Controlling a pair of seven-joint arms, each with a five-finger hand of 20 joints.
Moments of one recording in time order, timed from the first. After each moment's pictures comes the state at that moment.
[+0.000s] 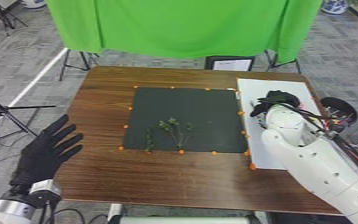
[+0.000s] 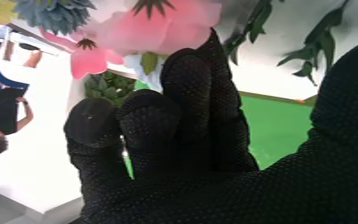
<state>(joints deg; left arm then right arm) 138.3 -55.4 -107.1 -121.9 34.9 -0.8 11.0 -64.4 -51.0 50.7 -89.0 -128.9 -19.0 51.0</state>
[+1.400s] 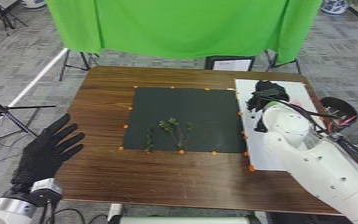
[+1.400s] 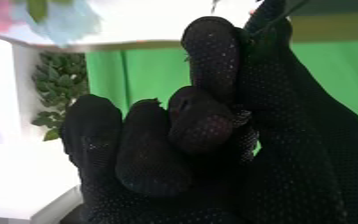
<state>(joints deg) 137.6 -54.9 -106.8 -121.5 34.8 -0.9 10.6 -66.1 -49.5 51.7 -93.9 -127.3 -7.2 41.3</state>
